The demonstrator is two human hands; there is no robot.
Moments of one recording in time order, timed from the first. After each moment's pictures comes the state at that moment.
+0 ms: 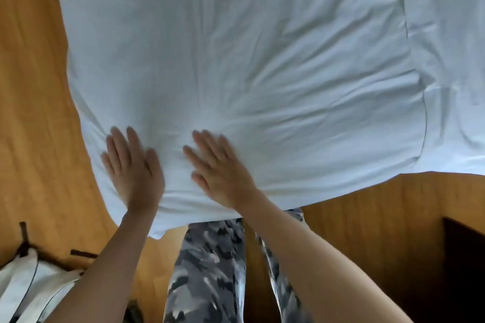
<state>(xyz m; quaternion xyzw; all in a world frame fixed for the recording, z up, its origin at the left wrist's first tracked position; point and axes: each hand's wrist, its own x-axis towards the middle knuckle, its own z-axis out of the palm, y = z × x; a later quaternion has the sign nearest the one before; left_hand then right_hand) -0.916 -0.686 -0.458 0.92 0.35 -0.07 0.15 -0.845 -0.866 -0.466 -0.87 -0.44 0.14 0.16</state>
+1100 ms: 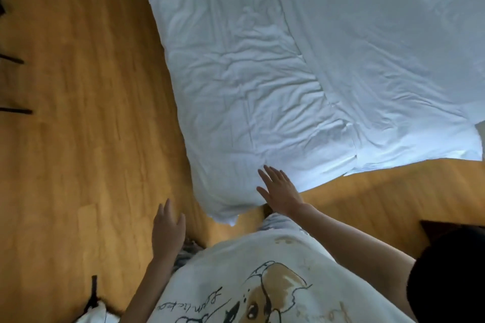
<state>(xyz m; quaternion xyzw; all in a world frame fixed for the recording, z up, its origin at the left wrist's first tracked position) -1.084 -0.566 -0.166 0.85 0.36 -0.19 0.33 -0.939 -0.833 -0.146 -0.93 -0.22 0.30 0.08</state>
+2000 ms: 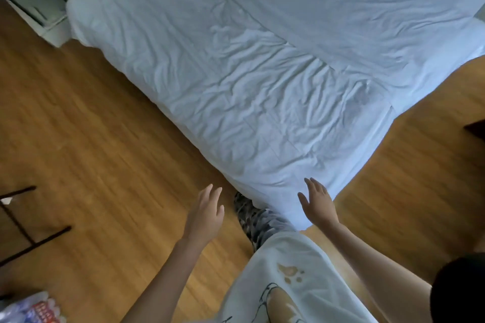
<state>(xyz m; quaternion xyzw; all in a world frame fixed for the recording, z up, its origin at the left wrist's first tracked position) -0.881 -0.351 -0.106 0.95 -0.11 -0.26 0.15 -0.955 -0.645 -0.163 -0.92 0.22 0.20 0.26</state>
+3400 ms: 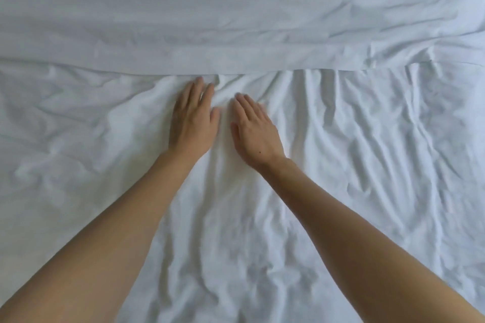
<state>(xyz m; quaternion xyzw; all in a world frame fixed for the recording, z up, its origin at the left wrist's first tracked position) -0.200 -0.747 -0.451 0.82 -0.55 -0.13 0.10 -0.344 -0.804 -0.444 -0.89 0.38 -0.01 0.25</state>
